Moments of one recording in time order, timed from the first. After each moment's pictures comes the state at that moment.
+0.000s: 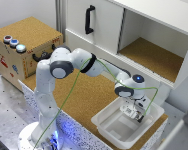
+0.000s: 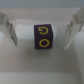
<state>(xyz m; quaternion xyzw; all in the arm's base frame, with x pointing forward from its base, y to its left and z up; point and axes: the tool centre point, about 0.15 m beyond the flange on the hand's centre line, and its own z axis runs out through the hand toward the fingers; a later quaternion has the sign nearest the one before) 0.401 -0.441 0.232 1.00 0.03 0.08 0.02</state>
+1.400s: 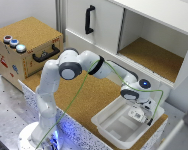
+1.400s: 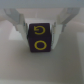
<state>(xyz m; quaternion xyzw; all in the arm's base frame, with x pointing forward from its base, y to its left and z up) 0.423 -0.445 0.212 0.99 0.06 0.08 0.00</state>
